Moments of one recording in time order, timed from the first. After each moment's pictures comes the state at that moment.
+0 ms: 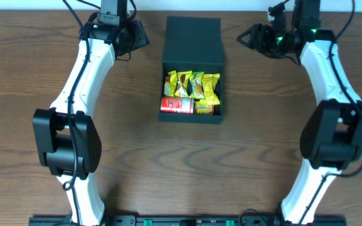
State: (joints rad) left arm -0.16 2.04 1.83 -0.71 0.13 -0.51; right arm -0.06 2.15 1.80 -0.63 -0.75 0.32
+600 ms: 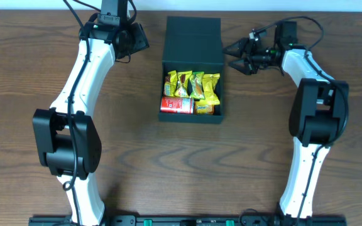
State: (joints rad) left arm -0.16 2.04 1.83 -0.76 0.13 -0.50; right arm -0.06 2.42 1.79 -0.44 -1.06 0.63
